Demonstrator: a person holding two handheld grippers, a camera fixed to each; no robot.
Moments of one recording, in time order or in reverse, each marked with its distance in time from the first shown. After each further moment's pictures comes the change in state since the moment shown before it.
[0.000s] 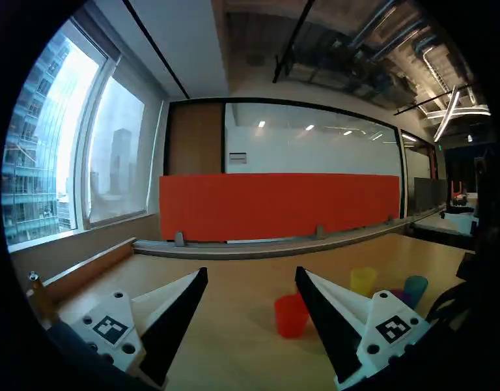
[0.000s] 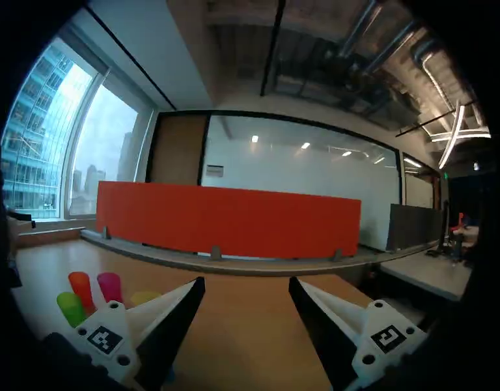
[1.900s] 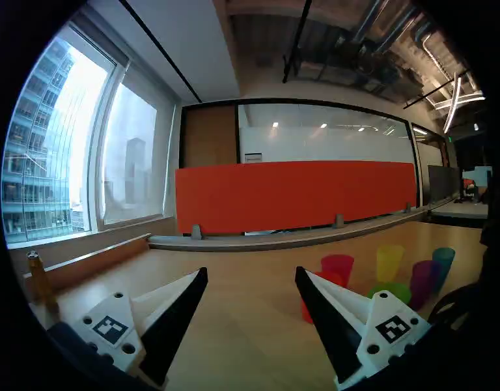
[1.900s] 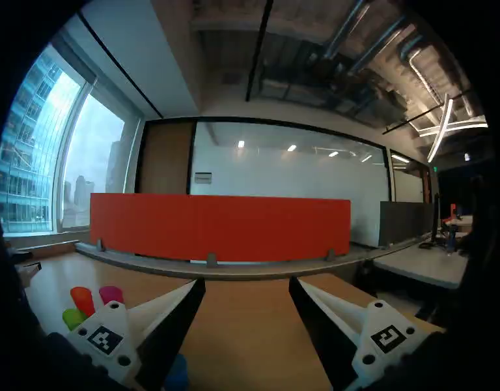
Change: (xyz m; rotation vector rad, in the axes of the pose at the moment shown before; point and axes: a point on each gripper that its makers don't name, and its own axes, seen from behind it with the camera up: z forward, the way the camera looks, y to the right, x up) left arm -0.067 -0.021 0.011 0.085 0.025 0.038; right arm 0.010 -0.009 -0.012 -0.060 0.022 0.046
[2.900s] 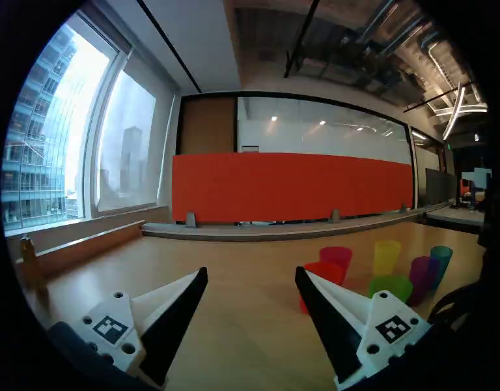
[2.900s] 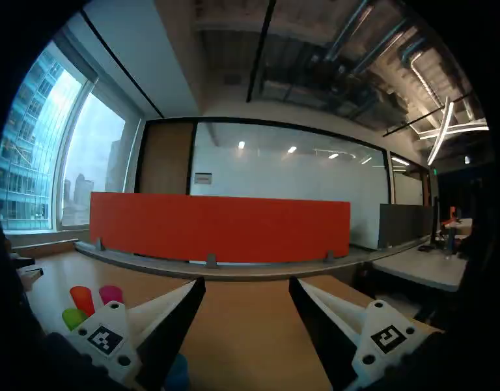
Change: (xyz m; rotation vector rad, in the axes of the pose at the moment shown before) left arm -0.022 -0.002 0.006 -0.030 -0.039 -0.047; right arm 0.001 -0.004 -0.001 -0.003 0.003 -0.013
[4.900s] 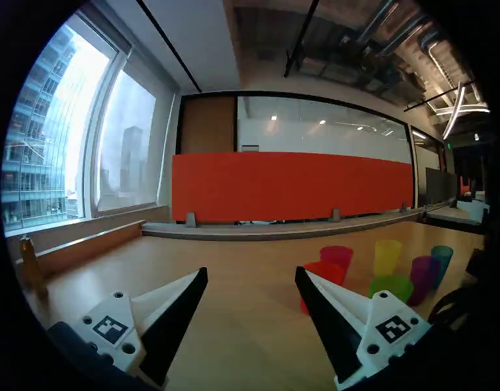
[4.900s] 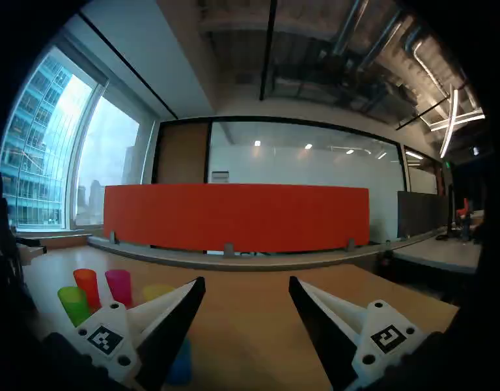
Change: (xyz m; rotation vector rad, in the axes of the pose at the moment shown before) left arm 0.000 0.000 0.001 0.000 -0.003 0.002; right arm -0.070 -0.013 0.017 0.098 0.007 0.026
